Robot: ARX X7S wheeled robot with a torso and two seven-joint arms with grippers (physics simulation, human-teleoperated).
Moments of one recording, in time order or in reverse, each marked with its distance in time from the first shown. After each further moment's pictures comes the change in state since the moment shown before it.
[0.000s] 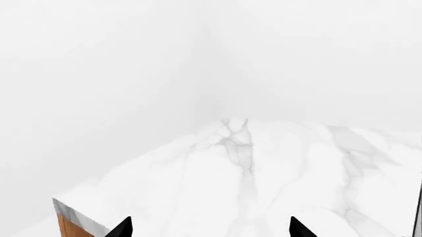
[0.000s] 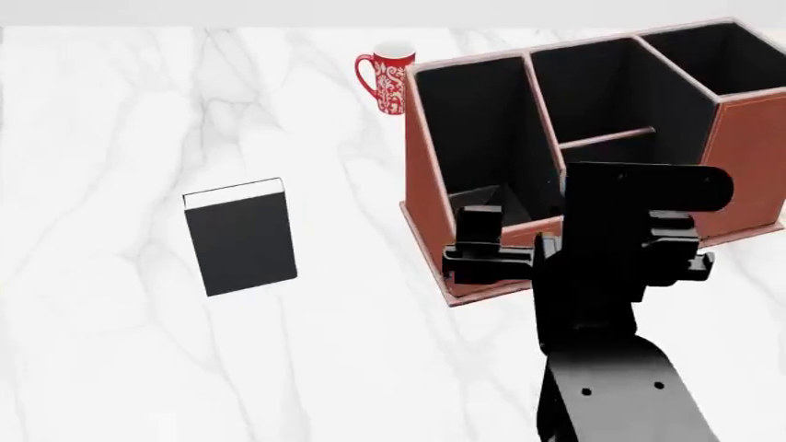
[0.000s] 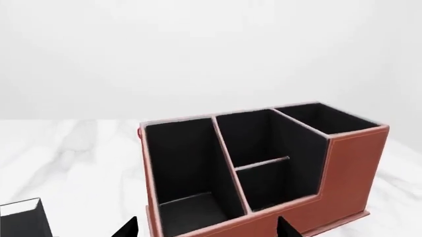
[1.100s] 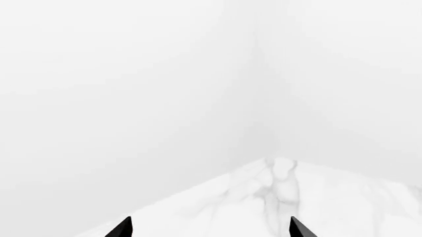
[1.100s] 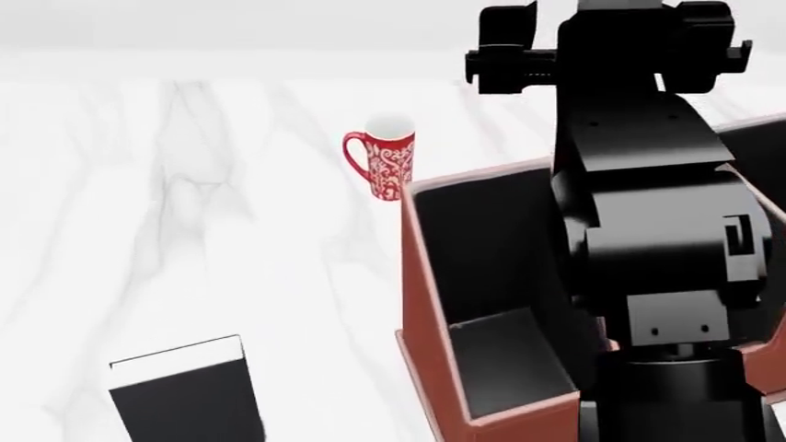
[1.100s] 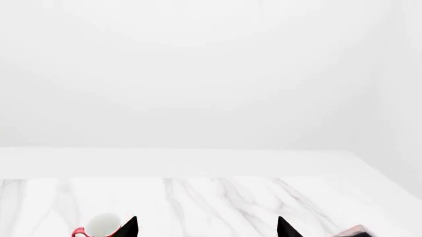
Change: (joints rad) left arm 0.224 0.031 -0.401 0.221 -0.155 -0.002 -0.008; right arm 0.571 -0.022 -0.097 0.564 -0.061 -0.006 -0.005
